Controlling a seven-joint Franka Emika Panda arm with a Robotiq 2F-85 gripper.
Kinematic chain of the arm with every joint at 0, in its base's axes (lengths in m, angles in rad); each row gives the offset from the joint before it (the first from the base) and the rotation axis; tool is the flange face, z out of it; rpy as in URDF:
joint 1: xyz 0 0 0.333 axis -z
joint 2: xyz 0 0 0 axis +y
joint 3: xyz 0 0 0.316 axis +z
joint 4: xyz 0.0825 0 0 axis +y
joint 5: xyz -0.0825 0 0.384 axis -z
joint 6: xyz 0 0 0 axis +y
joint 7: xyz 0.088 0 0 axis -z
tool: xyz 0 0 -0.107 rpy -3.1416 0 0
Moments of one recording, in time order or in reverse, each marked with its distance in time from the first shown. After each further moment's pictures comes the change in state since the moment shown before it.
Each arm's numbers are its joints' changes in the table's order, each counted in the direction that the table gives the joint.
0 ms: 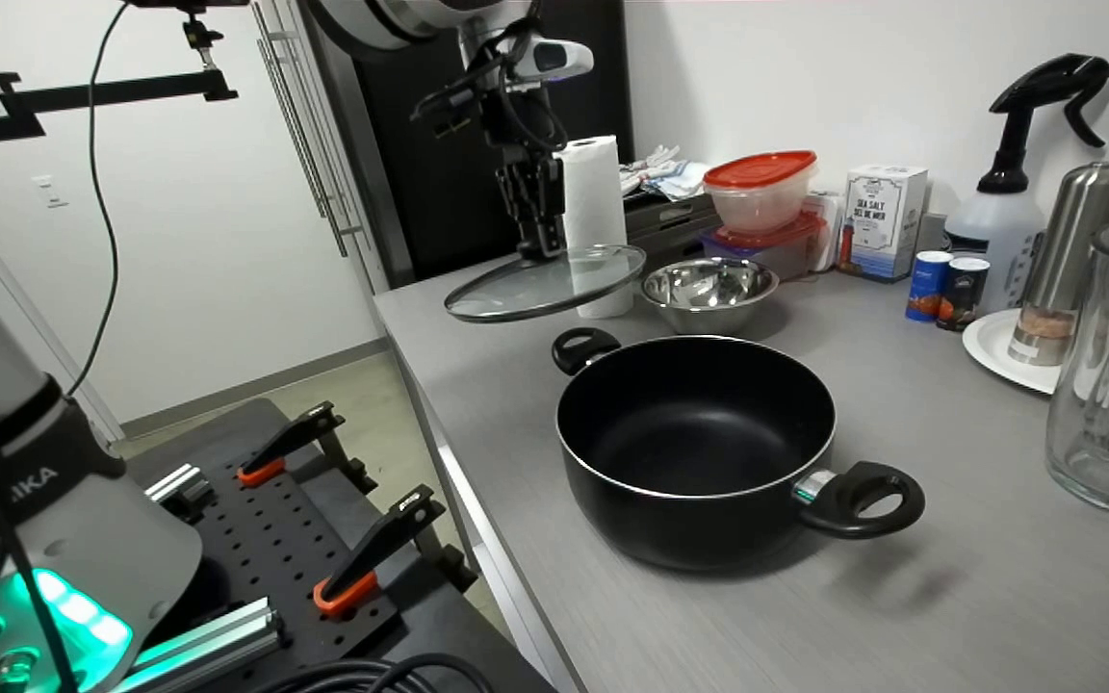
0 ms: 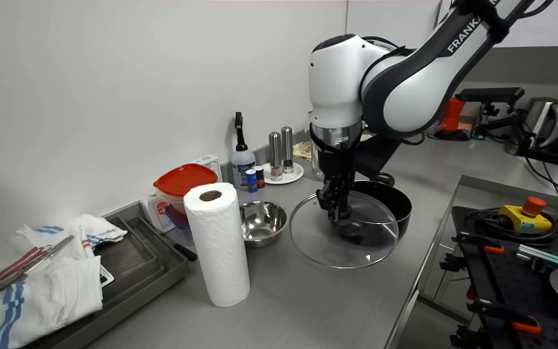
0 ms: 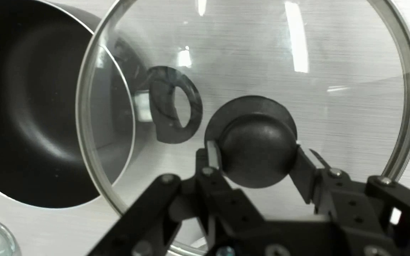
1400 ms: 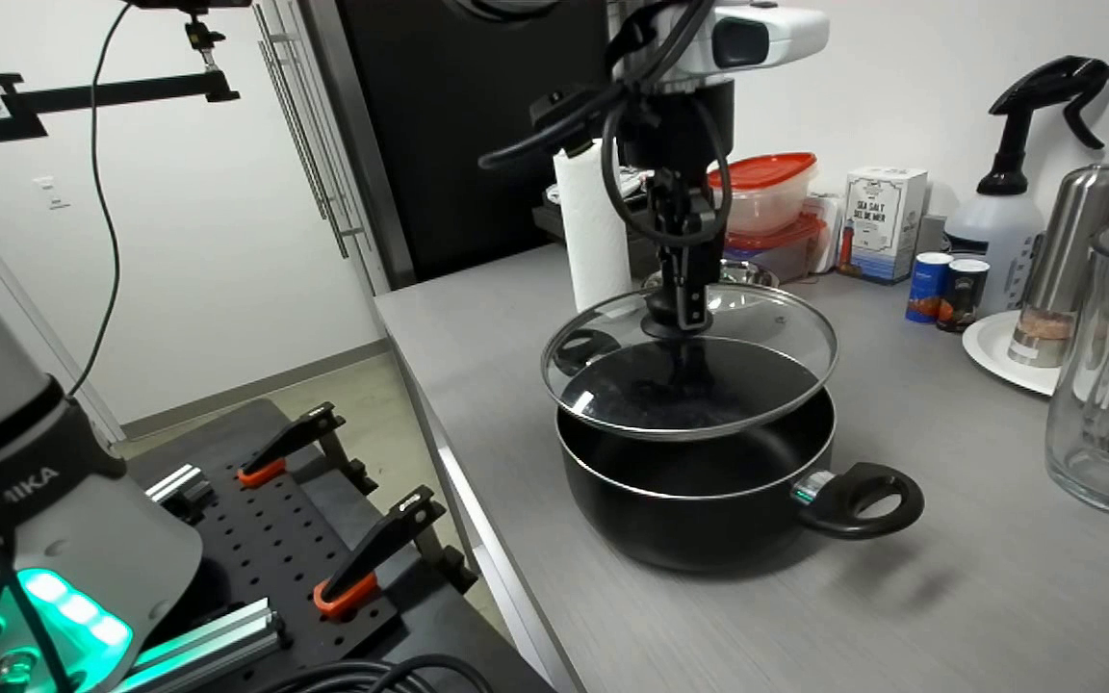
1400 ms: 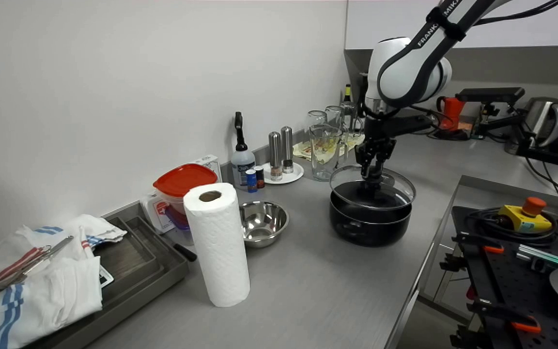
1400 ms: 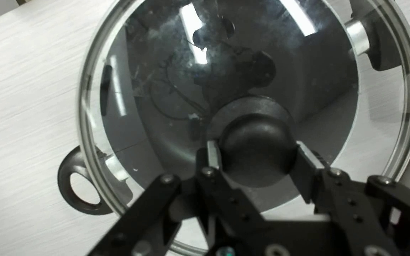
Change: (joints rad) arm 0.290 -0.045 -0.234 0.101 -0.239 -0.144 -0.278
